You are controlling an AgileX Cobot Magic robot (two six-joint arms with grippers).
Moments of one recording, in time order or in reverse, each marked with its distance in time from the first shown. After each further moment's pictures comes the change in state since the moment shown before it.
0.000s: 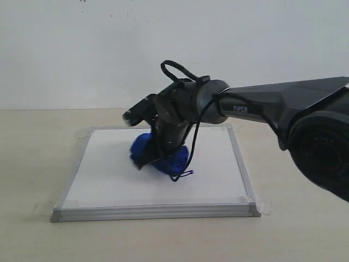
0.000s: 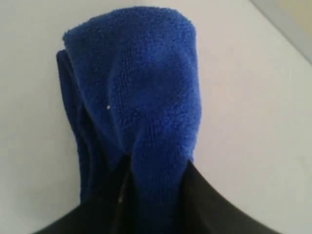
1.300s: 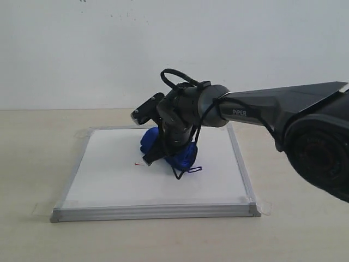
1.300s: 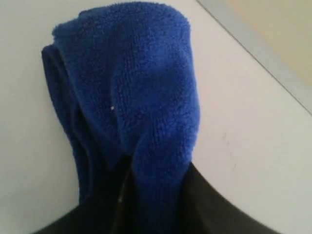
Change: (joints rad) left arm 0.000 0.000 0.000 0.000 0.000 0.000; right arm -0.031 0.035 -0.011 -0.209 -0.005 0.186
